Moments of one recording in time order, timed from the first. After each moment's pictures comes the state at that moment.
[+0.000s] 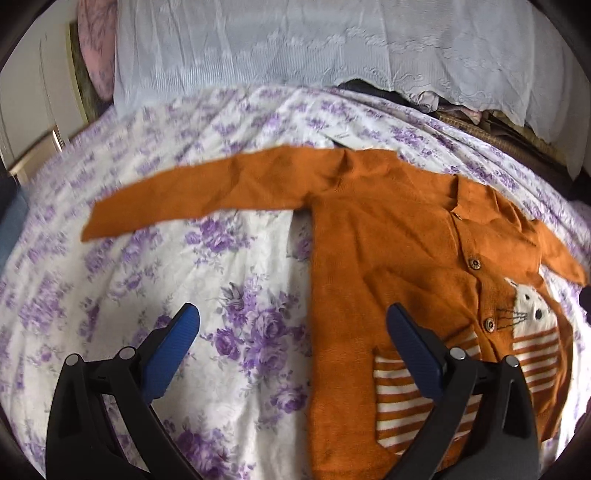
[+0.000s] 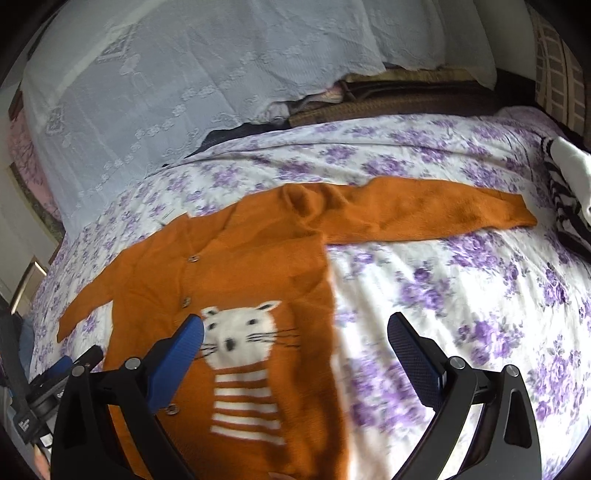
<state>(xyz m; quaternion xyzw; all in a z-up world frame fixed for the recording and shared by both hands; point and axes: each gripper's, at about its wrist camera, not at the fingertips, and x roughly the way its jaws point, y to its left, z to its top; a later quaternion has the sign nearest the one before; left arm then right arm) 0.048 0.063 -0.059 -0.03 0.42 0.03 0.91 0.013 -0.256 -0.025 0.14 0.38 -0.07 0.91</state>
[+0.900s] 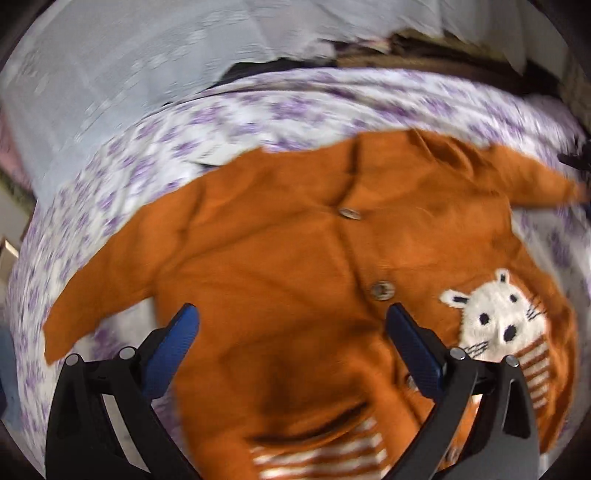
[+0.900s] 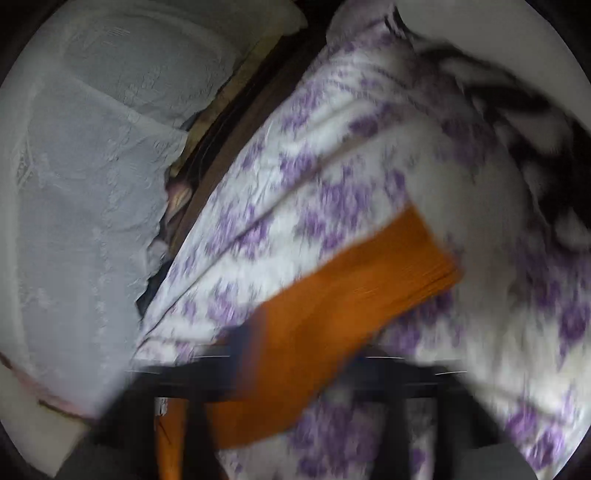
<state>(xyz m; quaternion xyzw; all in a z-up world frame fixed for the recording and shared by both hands) 0.110 -0.077 -0.069 0.16 0.45 -0.08 0.87 0.080 -0.503 -0.070 0.45 0.26 -0.19 0.83</state>
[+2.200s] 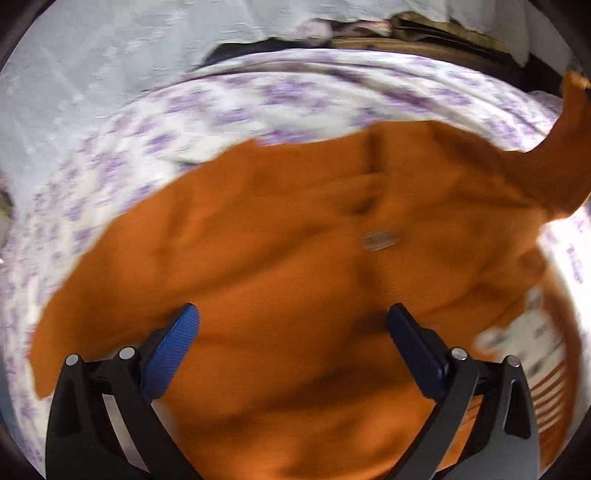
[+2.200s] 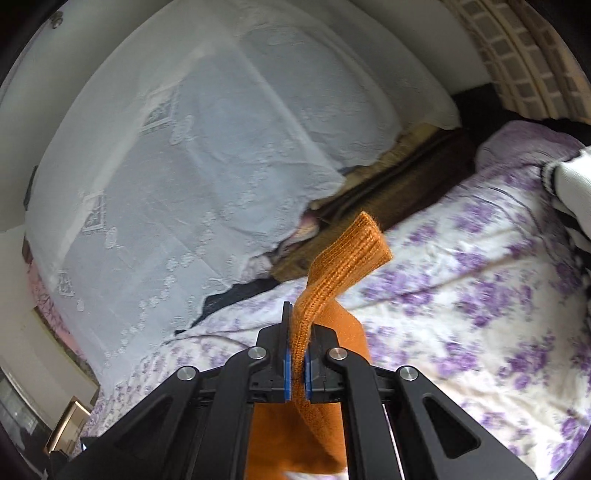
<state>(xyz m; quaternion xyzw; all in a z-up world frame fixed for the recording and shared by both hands) 0.168 -0.047 -0.080 0.15 0.48 -0.10 0.86 0.089 -0.392 0.027 0.28 0.14 -0.07 0.95</state>
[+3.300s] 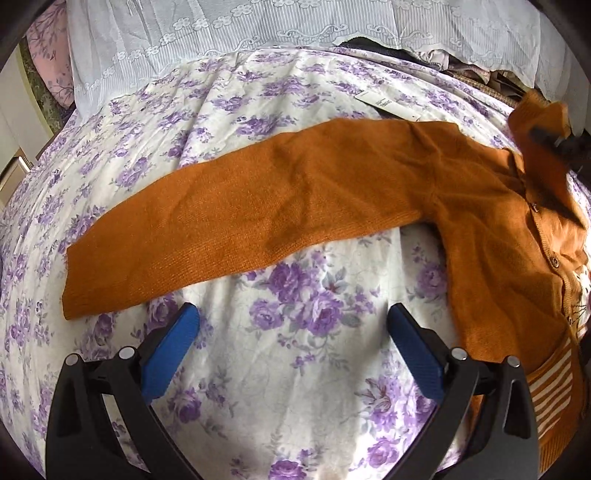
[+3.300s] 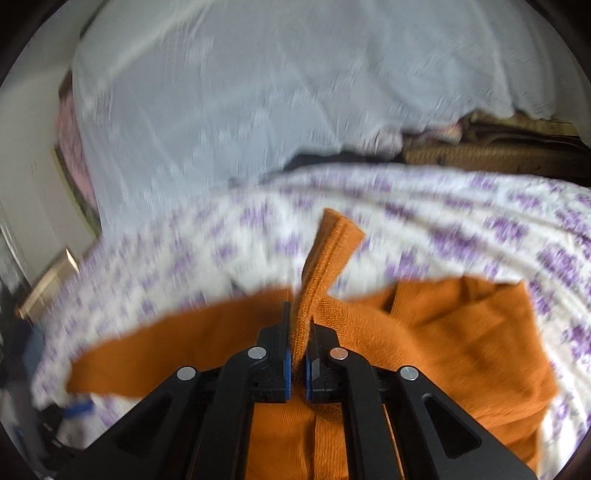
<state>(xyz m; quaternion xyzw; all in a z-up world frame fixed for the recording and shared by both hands) 0.132 0.137 -0.098 0.04 0.48 -0.02 0.88 0.183 -0.129 -0.044 0.09 0.33 0.05 0.94</state>
